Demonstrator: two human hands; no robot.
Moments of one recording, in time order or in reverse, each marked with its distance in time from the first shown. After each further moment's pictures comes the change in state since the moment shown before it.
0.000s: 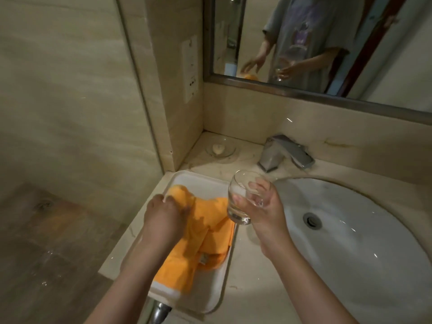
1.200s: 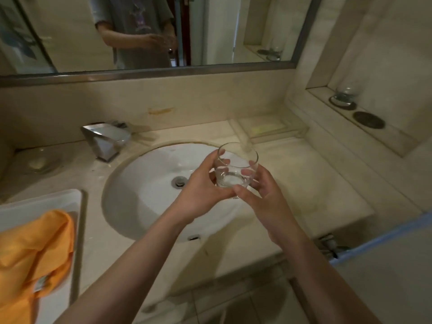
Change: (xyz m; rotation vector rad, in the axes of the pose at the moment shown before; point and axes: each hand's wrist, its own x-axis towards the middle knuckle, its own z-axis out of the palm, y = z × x) left_hand -0.173 0.300 0.057 -1.054 -0.740 0.829; right_hand -0.172 -0.042 -0.272 -0.107 0.471 -0.049
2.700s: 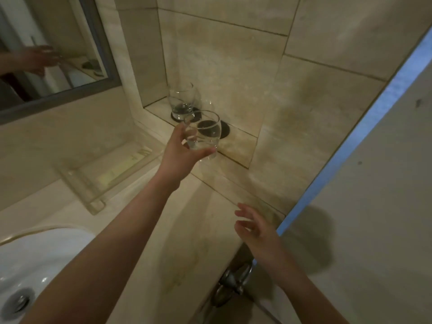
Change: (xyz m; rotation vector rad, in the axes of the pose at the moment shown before) left_hand 0.262 0.042 0.292 0.009 -0.246 0.084; right_hand 0.013 0.048 -0.282 -0.115 0.507 0.209
